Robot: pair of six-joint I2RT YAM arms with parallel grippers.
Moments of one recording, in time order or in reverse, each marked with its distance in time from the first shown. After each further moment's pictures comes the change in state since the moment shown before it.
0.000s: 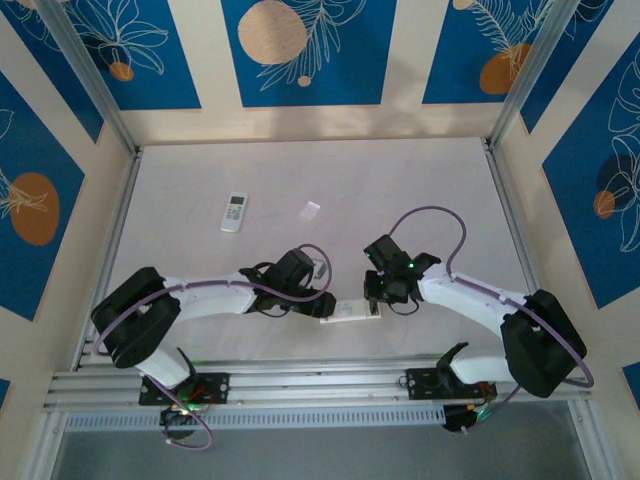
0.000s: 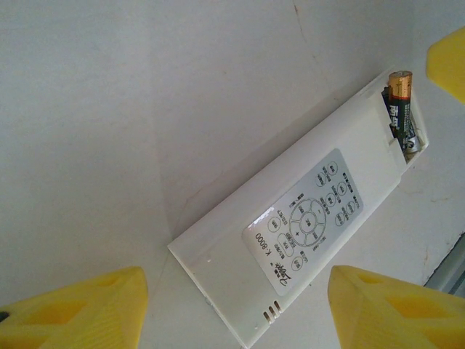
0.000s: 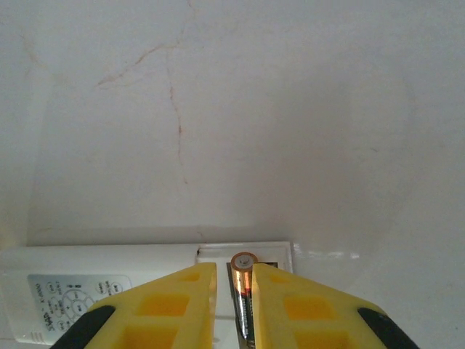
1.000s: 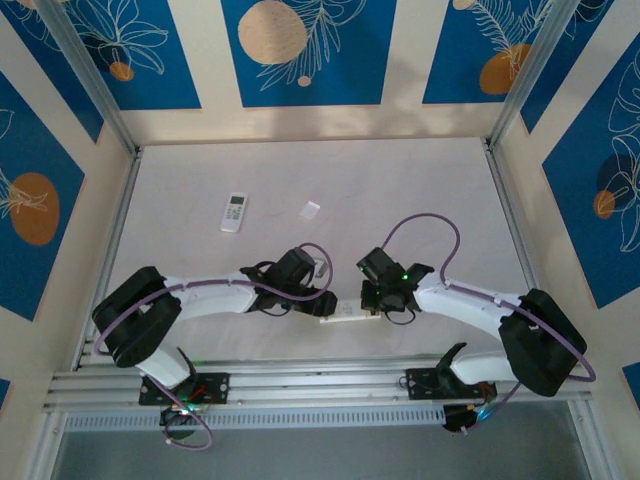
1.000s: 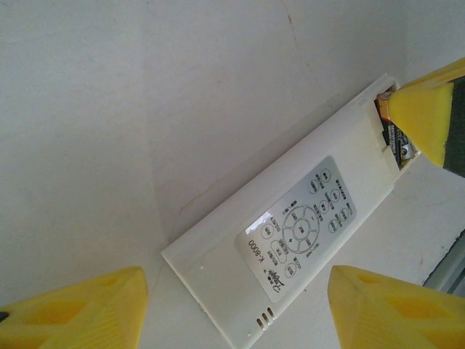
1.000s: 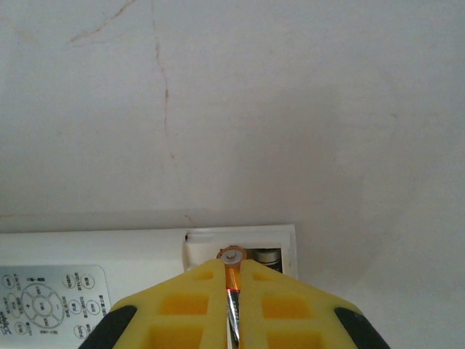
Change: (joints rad) left arm 0.000 0.006 0.013 0.000 0.000 0.000; right arm 0.099 -0.003 -0.066 0.048 0.072 0.077
